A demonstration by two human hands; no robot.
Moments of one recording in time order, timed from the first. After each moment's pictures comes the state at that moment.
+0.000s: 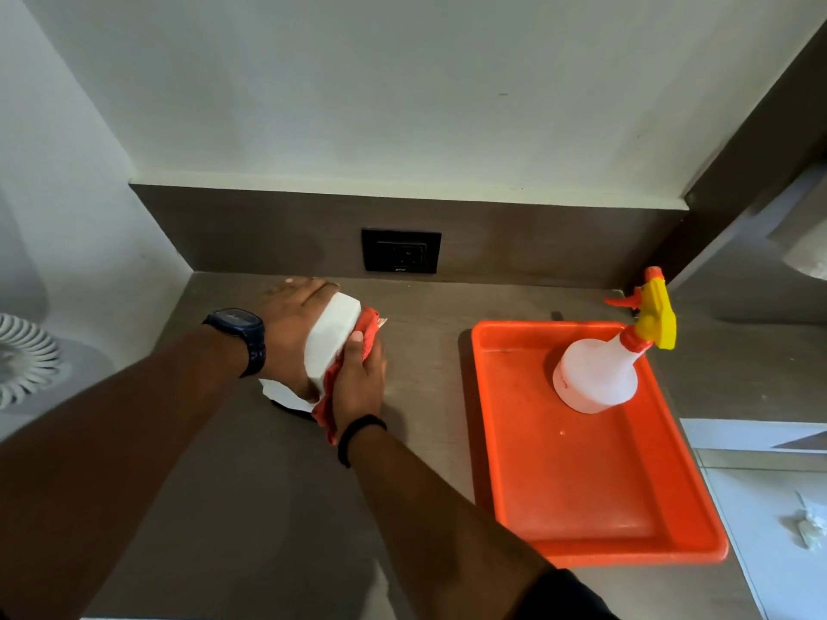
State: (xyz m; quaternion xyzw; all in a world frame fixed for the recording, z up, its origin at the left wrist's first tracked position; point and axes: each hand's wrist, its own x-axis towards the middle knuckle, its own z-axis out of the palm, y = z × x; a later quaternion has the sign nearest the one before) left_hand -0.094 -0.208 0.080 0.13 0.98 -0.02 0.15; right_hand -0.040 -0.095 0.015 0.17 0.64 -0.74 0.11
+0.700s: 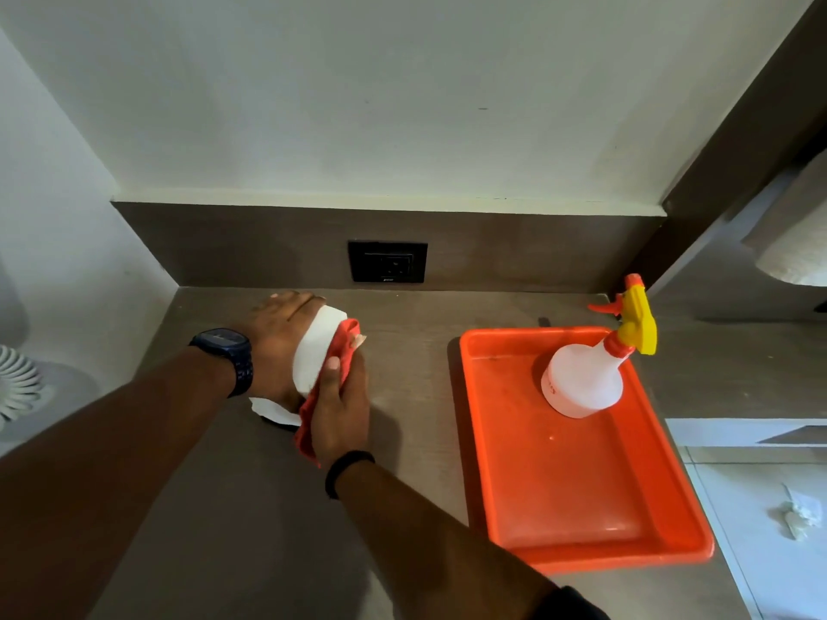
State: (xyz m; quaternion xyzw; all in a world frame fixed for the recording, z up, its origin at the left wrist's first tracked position) left_hand -0.094 -0.212 0.079 0.14 0.98 0.00 0.14; right_hand -0.023 -0.095 0.014 0.11 0.68 -0.72 0.09
